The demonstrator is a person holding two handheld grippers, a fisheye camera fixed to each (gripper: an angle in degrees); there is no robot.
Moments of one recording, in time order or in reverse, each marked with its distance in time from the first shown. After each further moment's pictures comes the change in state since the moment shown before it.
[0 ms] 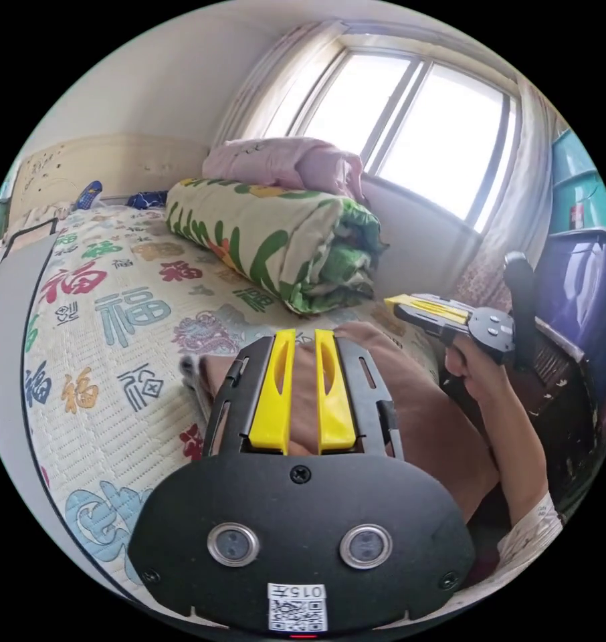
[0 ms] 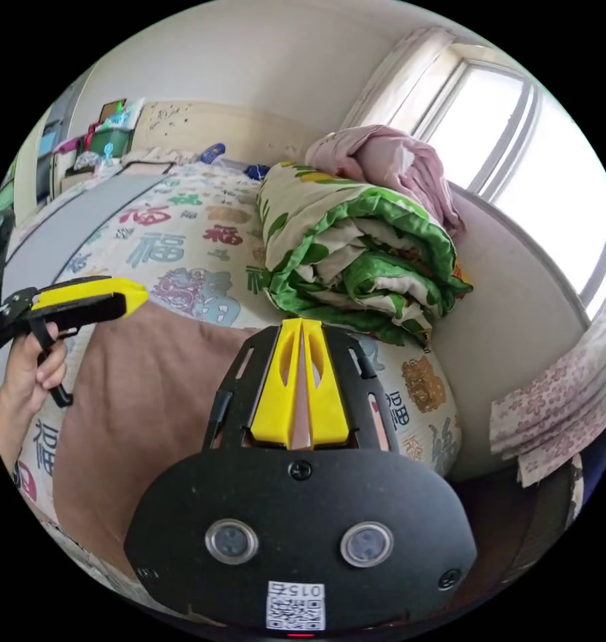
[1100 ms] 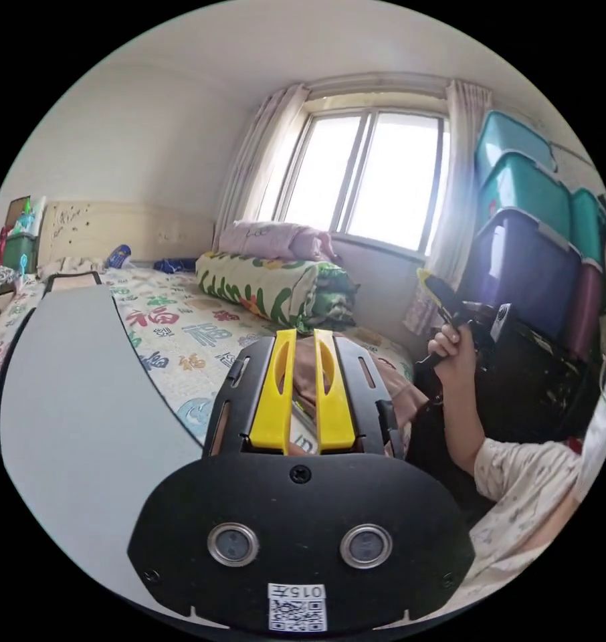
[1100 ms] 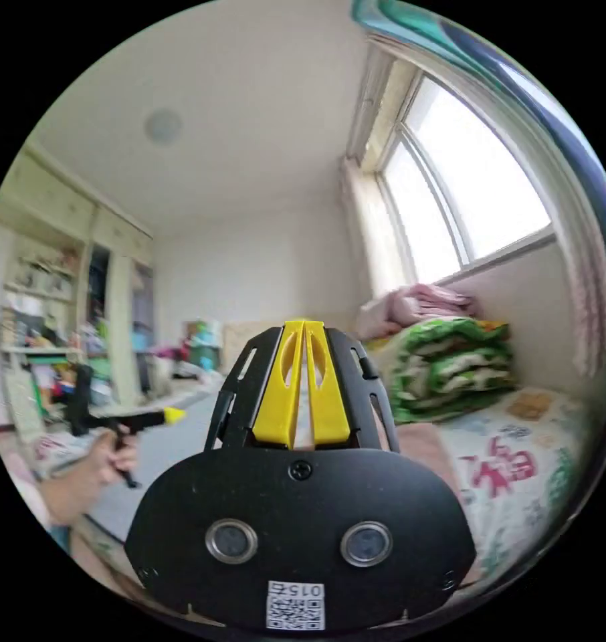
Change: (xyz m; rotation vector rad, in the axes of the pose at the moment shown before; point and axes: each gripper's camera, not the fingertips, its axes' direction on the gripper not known) left arm -0.117 0.140 -0.338 0.348 0.005 0.139; right arm -0.075 0.231 -0.038 1.023 -0.673 0.462
